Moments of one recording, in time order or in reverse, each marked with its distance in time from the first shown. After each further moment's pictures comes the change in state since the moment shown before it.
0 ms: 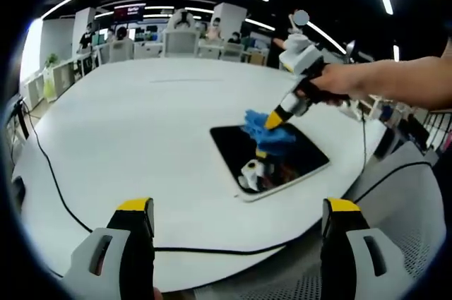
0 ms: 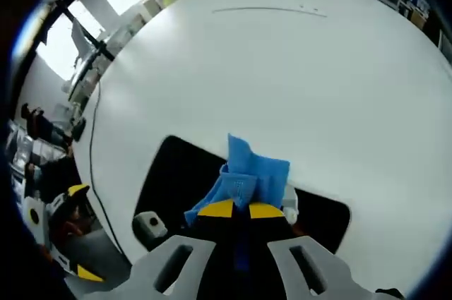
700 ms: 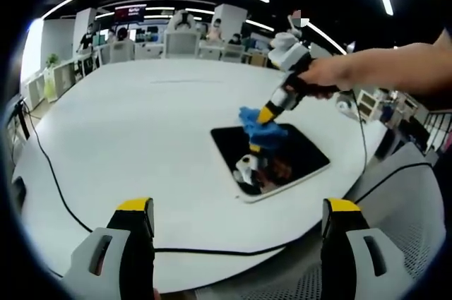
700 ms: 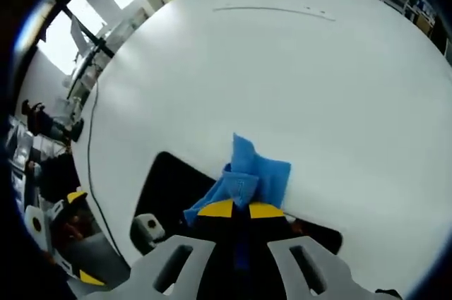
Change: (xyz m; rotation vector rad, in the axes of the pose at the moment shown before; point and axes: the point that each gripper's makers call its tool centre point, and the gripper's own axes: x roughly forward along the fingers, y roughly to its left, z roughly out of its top) left arm 0.001 0.001 0.000 0.009 0.007 0.014; right arm 0.008 -0.009 0.016 -0.022 0.032 0.015
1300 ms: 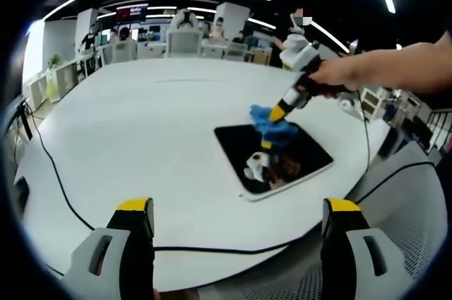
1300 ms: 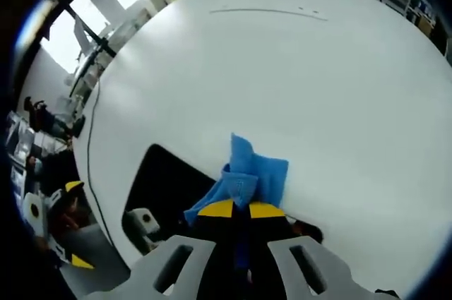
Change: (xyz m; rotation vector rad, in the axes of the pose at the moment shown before) left arm -0.003 0.004 -0.001 0.002 0.005 0.019; right arm -0.017 -0.019 -0.015 -0.013 -0.013 0.002
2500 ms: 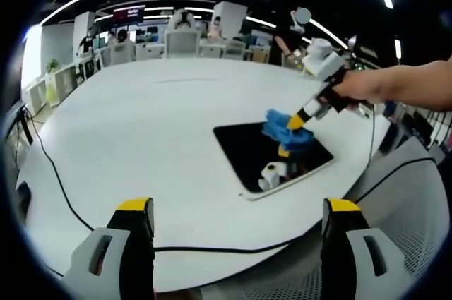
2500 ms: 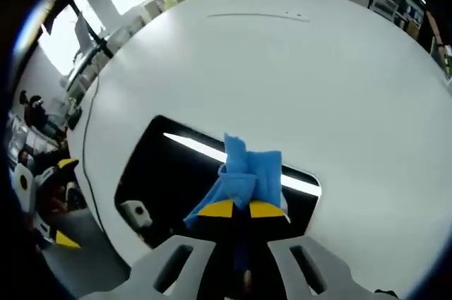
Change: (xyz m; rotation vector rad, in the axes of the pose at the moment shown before) left arm 0.001 -0.002 -0.001 0.028 0.006 0.002; right arm -0.015 0.007 -0.049 -0.002 -0.075 -0.065
